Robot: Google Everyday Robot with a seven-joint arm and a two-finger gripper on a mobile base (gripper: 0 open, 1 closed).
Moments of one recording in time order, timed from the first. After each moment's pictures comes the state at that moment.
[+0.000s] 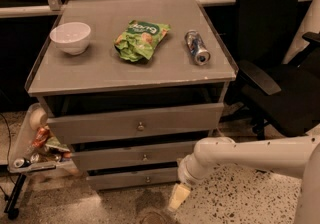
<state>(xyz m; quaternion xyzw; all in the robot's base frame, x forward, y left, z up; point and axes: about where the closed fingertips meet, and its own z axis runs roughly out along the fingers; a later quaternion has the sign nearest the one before) 0.462 -0.075 0.438 -0.58 0.79 0.16 0.14</state>
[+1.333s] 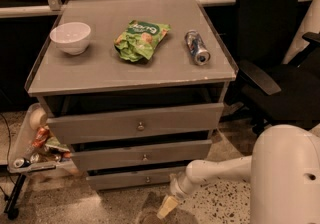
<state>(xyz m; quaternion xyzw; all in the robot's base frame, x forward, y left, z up) 0.476 -0.045 0.285 -0.52 0.81 0.21 0.16</state>
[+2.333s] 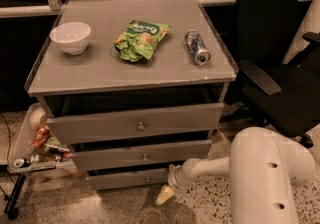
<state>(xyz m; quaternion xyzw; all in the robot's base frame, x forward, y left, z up) 0.548 -0.047 0.231 -0.51 0.82 0.17 0.21</state>
